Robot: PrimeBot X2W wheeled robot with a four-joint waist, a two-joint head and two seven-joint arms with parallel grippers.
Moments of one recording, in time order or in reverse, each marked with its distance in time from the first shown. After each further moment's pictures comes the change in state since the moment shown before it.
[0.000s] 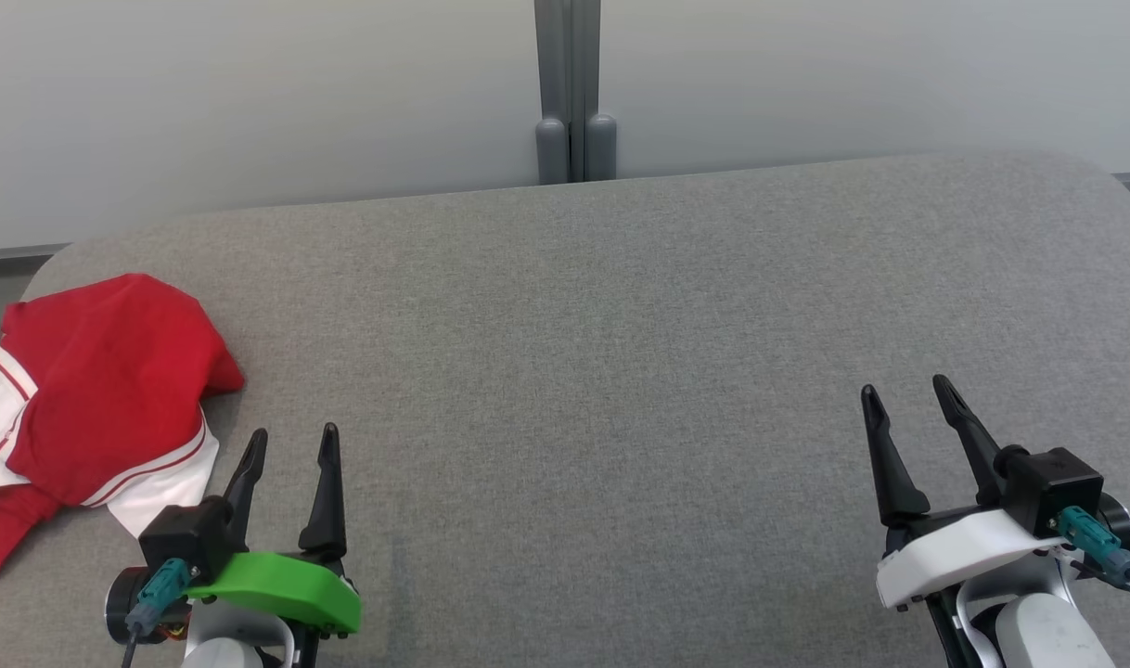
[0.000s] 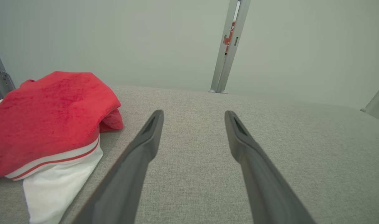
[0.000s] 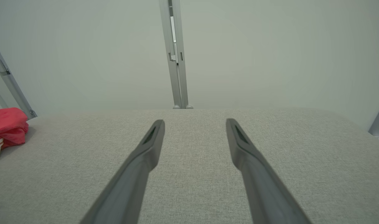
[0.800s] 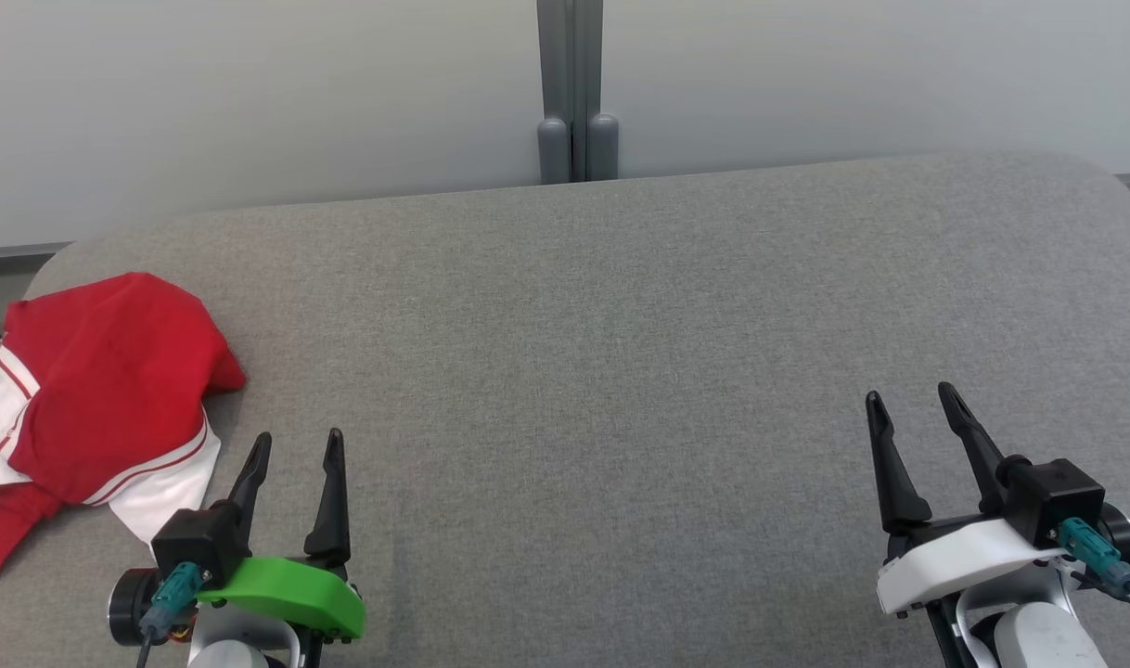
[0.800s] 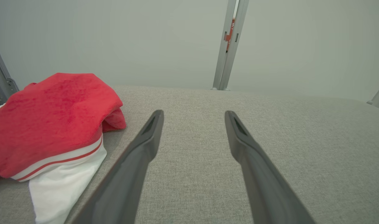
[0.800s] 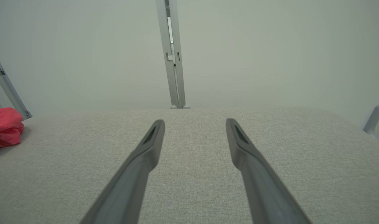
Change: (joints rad) left arm -0.004 -0.008 0.005 0.028 0.057 0.000 -0.025; right arm 0.016 0.026 -0.026 0.000 -0.036 0.000 -0.018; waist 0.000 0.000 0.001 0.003
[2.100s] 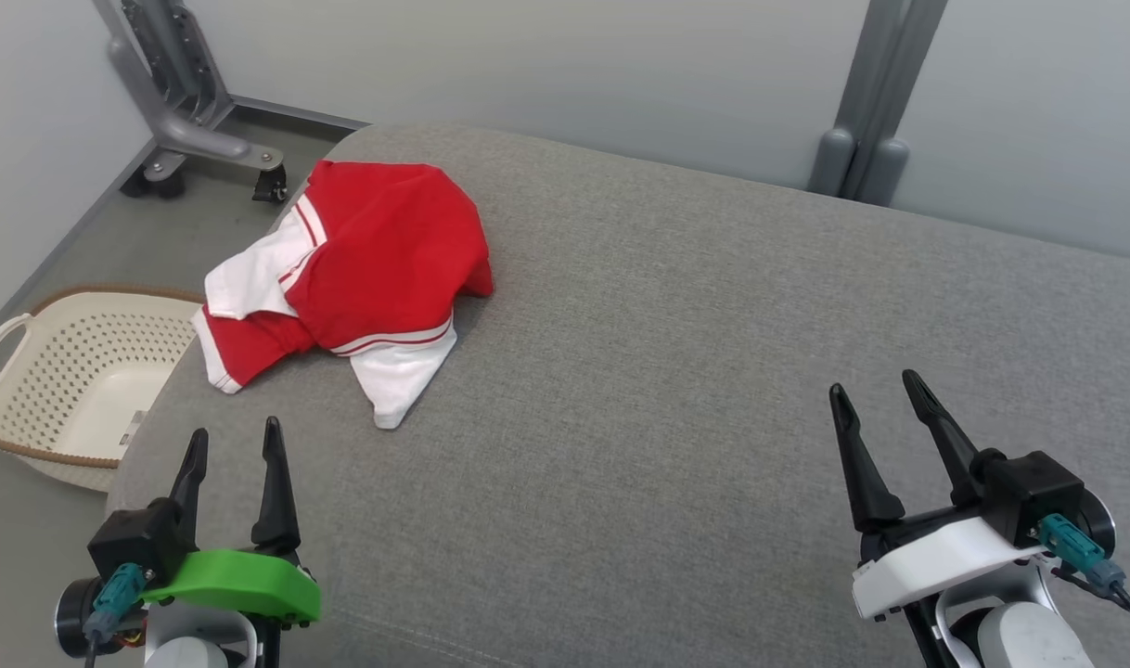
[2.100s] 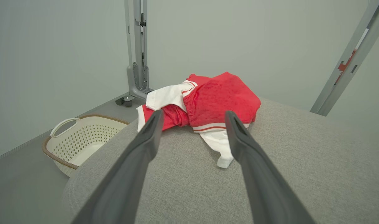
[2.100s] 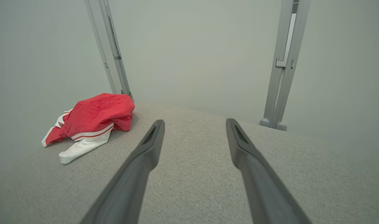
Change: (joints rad) left arm -0.009 -0.011 0.112 -0.007 0.003 0.009 0.000; right arm 0.019 -0.002 0.068 -0.110 0.010 0.000 0.053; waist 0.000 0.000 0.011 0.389
